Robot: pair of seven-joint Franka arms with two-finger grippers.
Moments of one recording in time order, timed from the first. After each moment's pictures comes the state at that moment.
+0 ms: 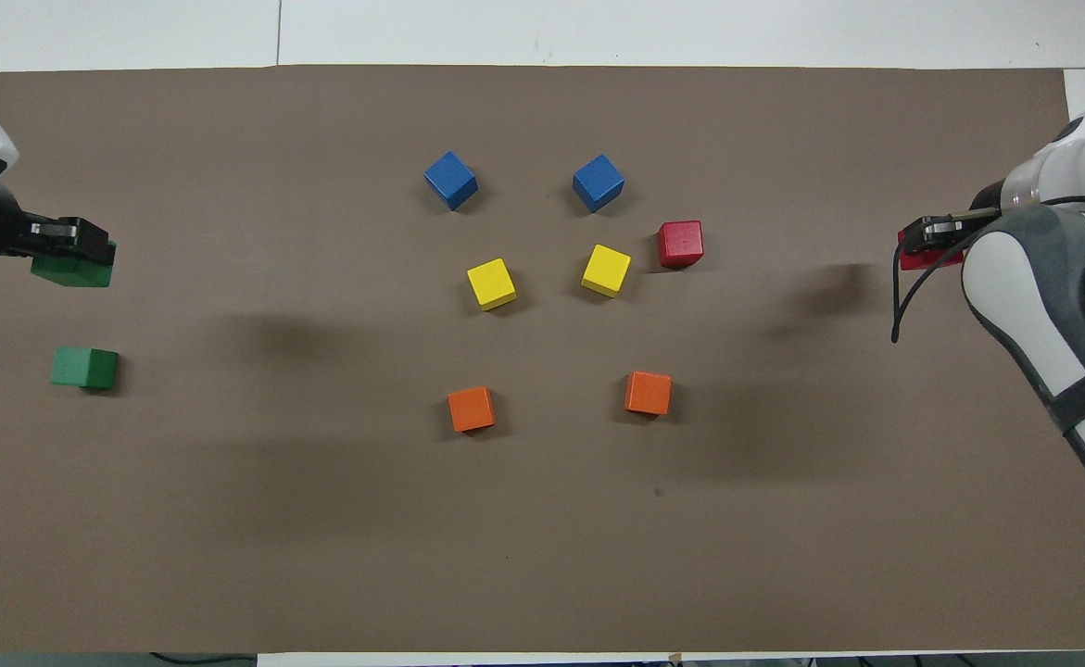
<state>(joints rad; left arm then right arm) 0.25 0.14 -0.09 -1.71 -0.02 1.87 0.38 -0.22 0.29 0.12 -1.85 -0.02 2.15 -0.14</state>
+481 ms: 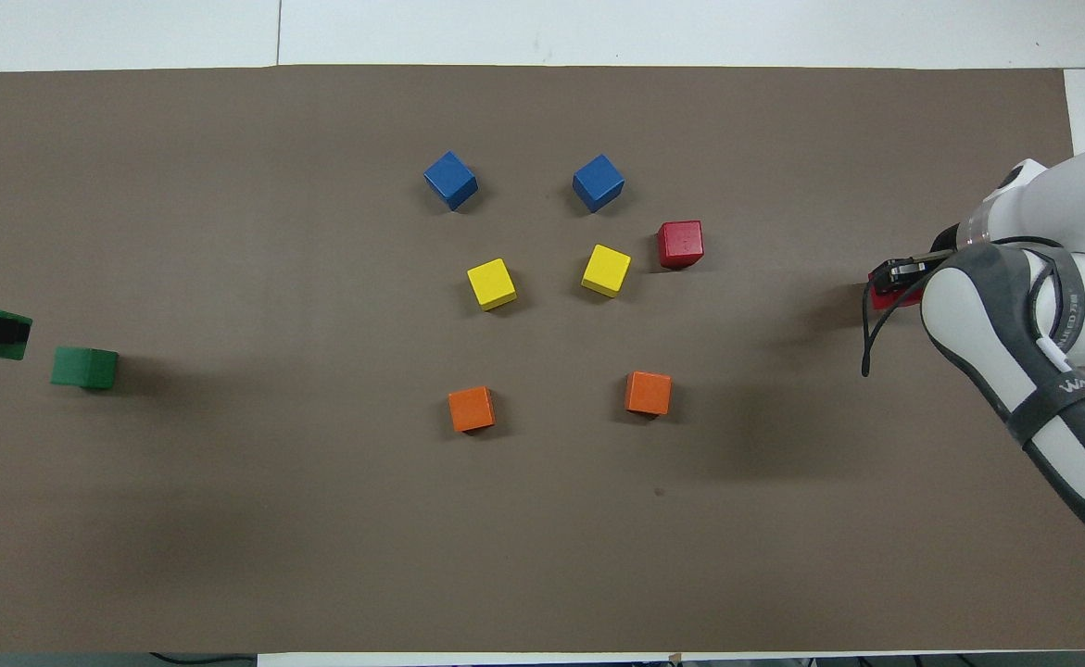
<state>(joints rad) 0.38 0.07 -0.09 -2.00 -0.02 2.11 0.52 -0.22 0.29 0.12 -1.92 -0.02 2.17 -0.17</state>
